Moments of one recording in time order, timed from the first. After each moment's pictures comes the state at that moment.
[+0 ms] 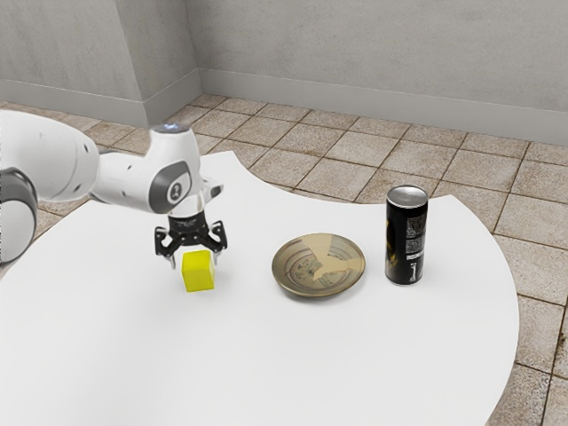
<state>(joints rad) -0.06 0.45 0.17 -1.85 -0.03 2.25 -0.51</state>
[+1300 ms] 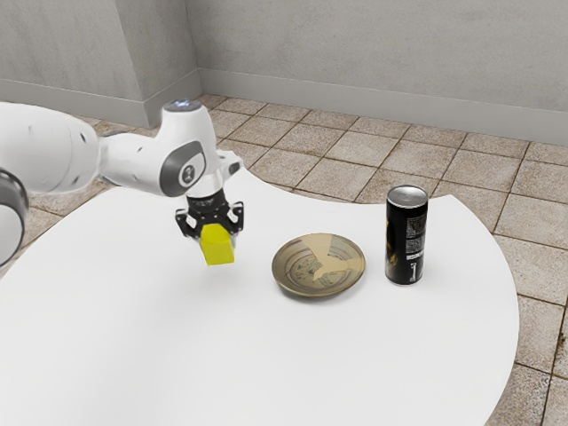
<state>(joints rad) -0.13 0.39 0.17 -1.81 -0.04 2.26 -0.53</state>
